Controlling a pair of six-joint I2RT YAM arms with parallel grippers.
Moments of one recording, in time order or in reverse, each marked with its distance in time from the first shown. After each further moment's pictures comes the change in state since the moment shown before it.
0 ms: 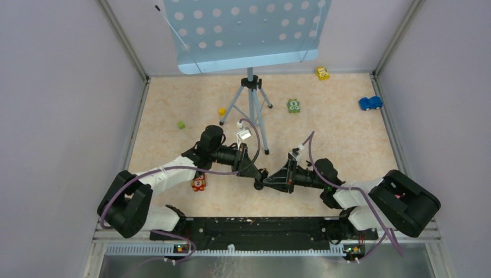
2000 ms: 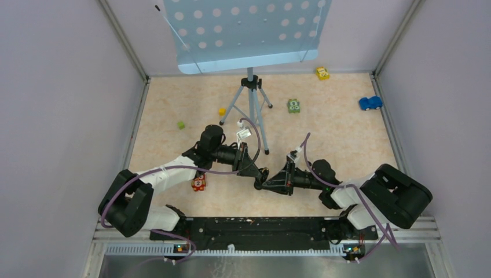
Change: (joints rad) left arm 0.000 0.009 0.000 0.038 0.017 -0.016; right arm 0.013 0.081 -0.018 0.059 -0.022 -0.010
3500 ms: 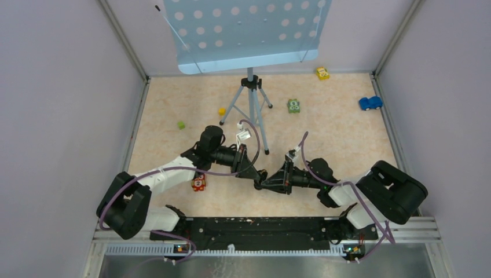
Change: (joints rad) left arm 0.000 -0.021 0.000 -0.069 0.005 0.040; right arm 0.001 0.062 0.016 0.036 0.006 -0.010
